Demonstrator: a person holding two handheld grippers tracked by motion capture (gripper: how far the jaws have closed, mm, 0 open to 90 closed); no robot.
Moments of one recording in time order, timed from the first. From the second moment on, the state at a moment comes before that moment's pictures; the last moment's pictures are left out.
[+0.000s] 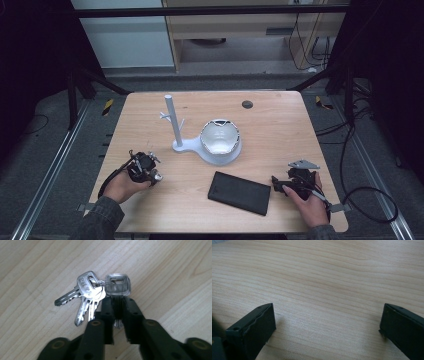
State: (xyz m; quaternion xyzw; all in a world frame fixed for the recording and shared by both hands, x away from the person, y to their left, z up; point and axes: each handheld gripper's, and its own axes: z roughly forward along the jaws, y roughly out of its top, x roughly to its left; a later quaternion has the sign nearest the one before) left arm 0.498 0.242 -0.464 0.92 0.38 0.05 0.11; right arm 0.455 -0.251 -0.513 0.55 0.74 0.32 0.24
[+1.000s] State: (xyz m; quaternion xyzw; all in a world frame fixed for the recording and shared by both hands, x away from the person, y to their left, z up) left arm 0.493 0.244 -0.432 0.93 0.35 0.06 0.11; right arm 0.455 -0.250 -0.513 0.55 0.74 0.32 0.24
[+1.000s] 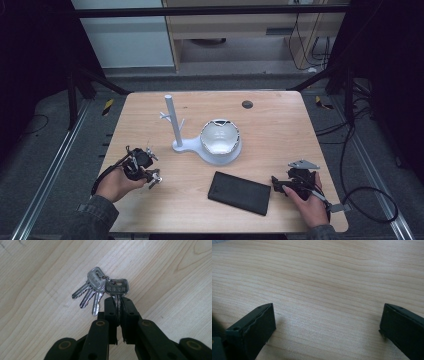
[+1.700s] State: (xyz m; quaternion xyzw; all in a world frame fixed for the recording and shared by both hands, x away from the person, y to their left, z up) left arm 0.490 0.244 -0.339 0.93 0.33 0.11 0.14; right arm 0.455 -0.250 -0.513 0.55 0.74 0.31 0.24
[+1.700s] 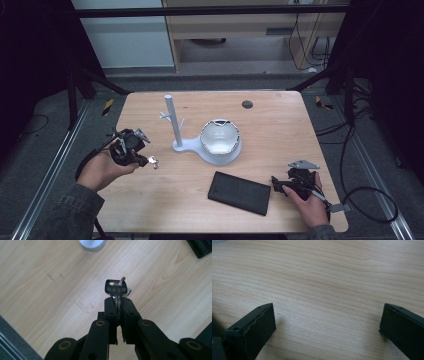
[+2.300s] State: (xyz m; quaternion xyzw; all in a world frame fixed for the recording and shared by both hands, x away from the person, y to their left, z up) left arm 0.502 0.249 -0.282 0.92 0.33 0.13 0.17; right arm 0.455 -0.250 -0.513 0.55 0.74 0.31 0.24
